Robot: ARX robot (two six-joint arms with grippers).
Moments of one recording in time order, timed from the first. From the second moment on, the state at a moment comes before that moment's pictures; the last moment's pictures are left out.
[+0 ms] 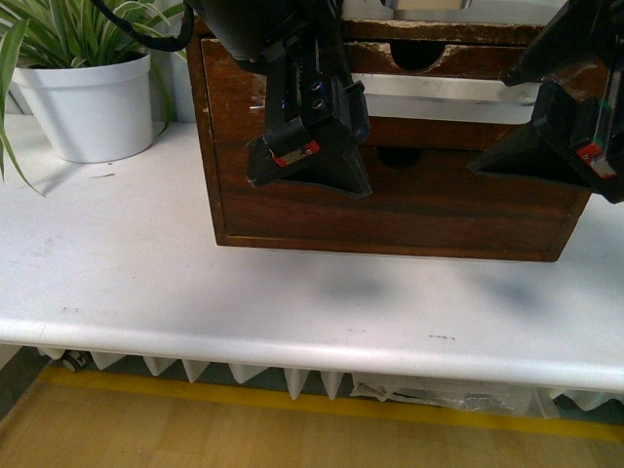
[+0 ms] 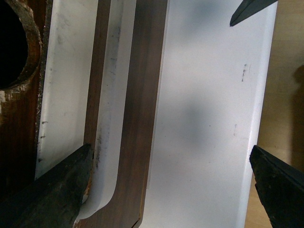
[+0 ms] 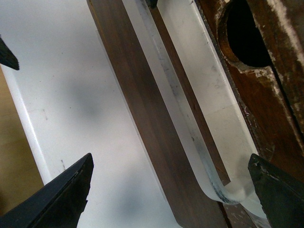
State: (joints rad) left arm -0.46 1.88 1.63 -0.66 0.32 1.09; right arm 0.22 1.58 1.20 -0.36 -0.34 -0.93
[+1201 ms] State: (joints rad) left arm -0.46 1.84 1.62 -0.85 0.32 1.22; right arm 0.24 1.60 1.22 -0.57 -0.41 -1.09
